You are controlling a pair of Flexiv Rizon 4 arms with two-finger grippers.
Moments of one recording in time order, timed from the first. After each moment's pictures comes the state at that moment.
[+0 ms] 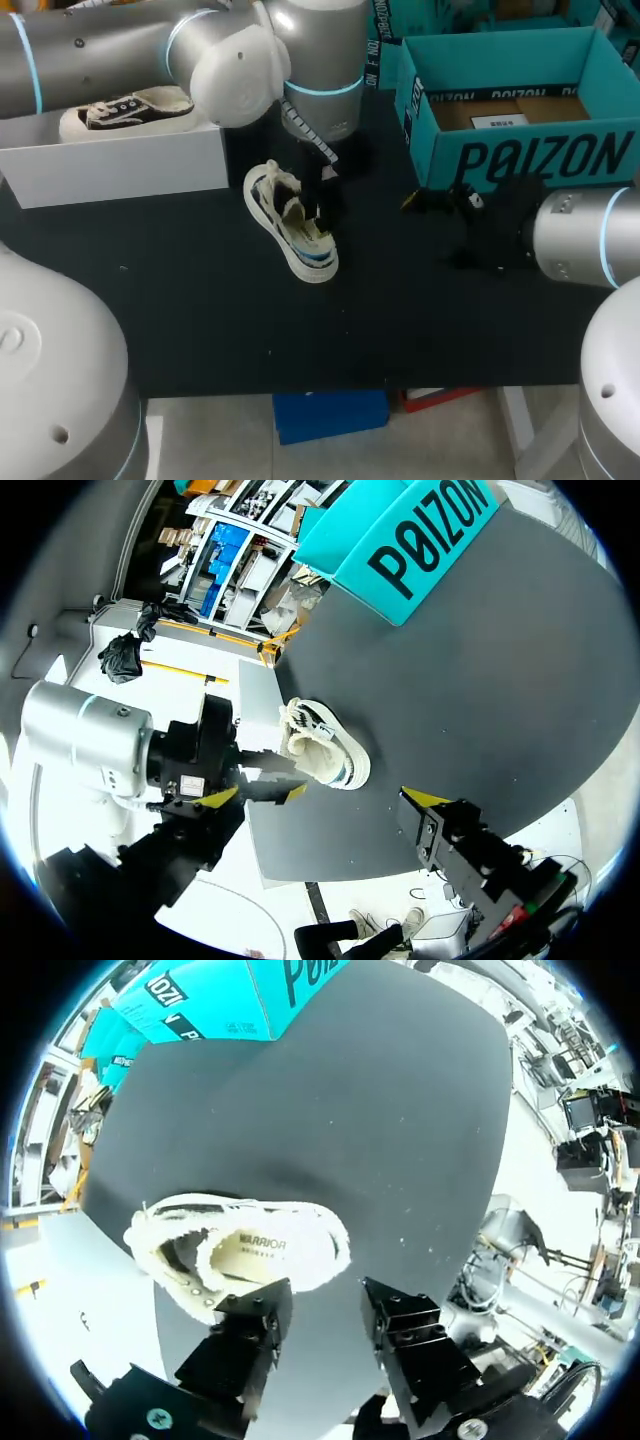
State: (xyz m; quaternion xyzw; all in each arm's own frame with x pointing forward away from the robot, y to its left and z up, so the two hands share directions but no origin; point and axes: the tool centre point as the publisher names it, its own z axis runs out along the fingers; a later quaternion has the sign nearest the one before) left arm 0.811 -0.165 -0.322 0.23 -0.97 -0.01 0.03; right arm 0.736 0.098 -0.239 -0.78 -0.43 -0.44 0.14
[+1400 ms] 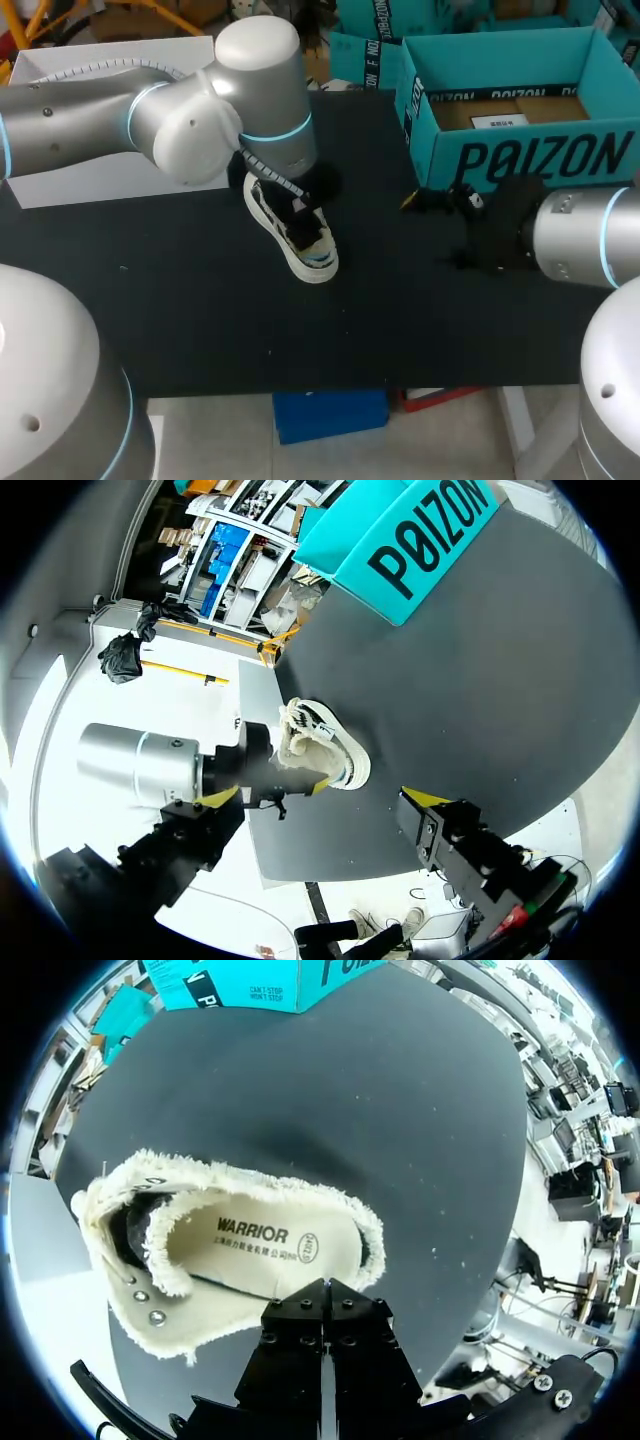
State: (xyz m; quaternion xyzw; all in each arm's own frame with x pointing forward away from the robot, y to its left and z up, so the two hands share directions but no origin) left arm 0.815 -0.147 -0.387 0.27 -0.96 0.05 0.04; right arm 0.736 0.098 -0.239 -0.78 -0.43 -0.44 0.14
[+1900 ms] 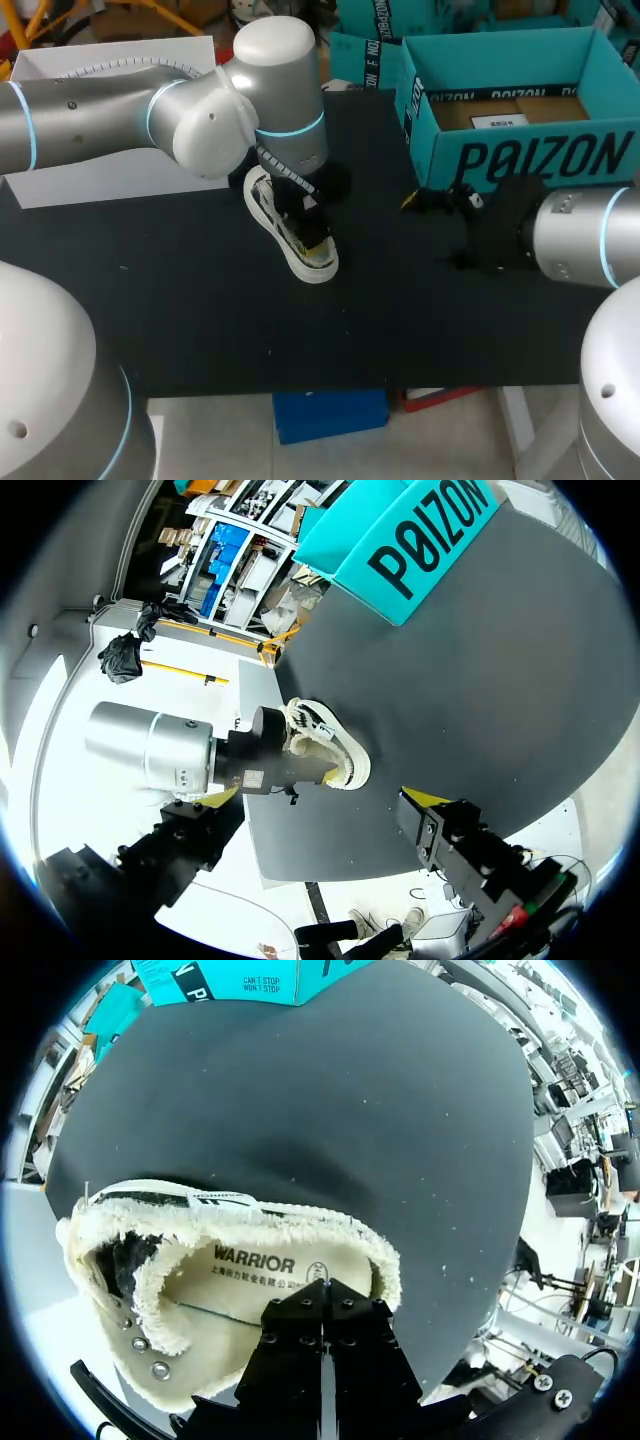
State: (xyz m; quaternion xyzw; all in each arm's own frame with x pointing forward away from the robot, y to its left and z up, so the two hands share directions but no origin) left arm 0.827 -0.160 -0.402 0.26 -0.96 0.04 0.06; right arm 0.736 0.098 -0.239 -0.78 -0.43 -0.44 0.14
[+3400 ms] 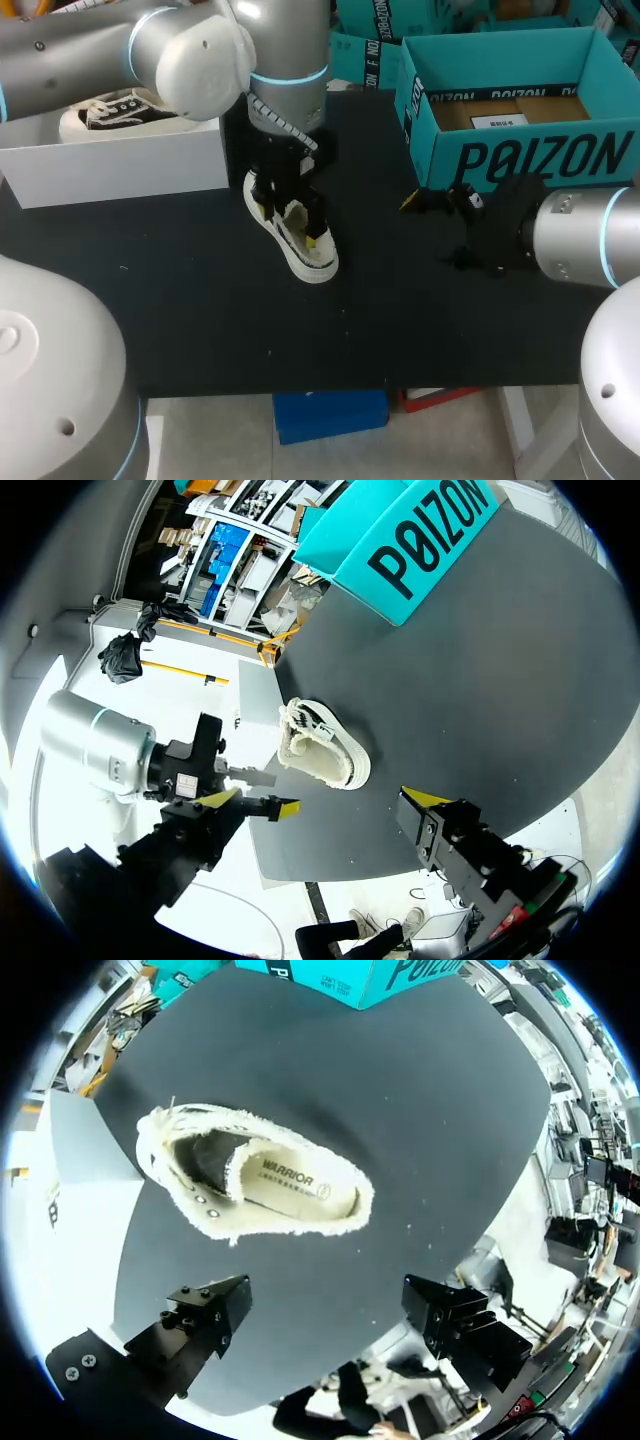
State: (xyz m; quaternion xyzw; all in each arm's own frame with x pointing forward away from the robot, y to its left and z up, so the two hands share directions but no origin) left arm 0.798 -0.129 -0.313 0.39 -0.92 -0.03 0.06; right arm 0.736 0.098 -0.239 -0.78 -0.43 -0.44 0.14
